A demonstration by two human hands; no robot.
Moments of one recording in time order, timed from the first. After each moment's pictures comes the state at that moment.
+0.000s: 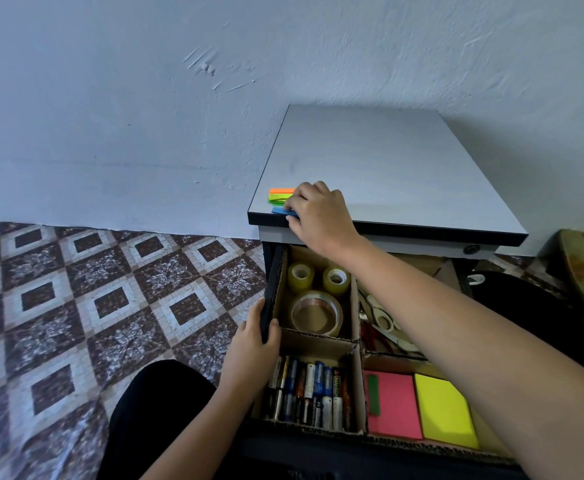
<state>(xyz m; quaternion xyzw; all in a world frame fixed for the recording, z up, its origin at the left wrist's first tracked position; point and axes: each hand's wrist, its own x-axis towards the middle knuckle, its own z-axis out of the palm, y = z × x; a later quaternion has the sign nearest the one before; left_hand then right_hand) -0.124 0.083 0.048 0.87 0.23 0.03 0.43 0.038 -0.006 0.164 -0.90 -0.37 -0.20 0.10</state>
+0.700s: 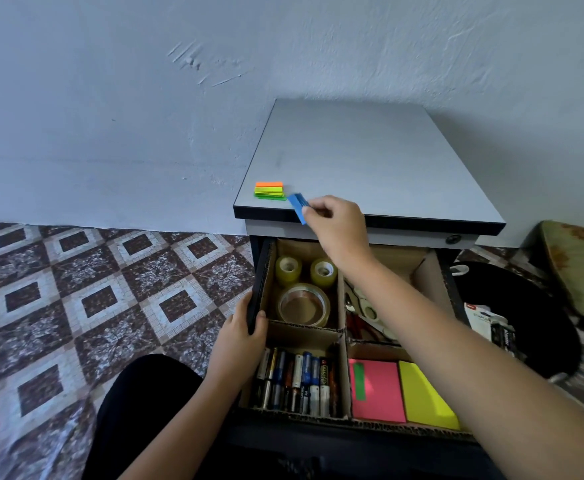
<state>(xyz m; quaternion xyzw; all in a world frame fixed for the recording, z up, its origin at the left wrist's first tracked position) -0.122 0.084 0.048 0.88 0.23 0.04 0.42 -0.004 -0.040 0.170 -0.84 -0.14 -0.07 0.52</state>
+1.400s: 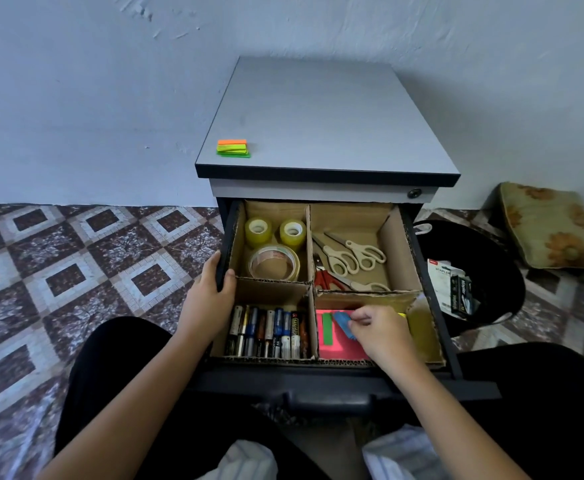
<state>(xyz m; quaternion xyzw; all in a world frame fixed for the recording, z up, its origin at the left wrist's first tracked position) -0.124 0.084 0.044 0.88 0.22 0.04 0.41 -0.125 -0.162 0.064 -0.93 0.07 0.11 0.34</state>
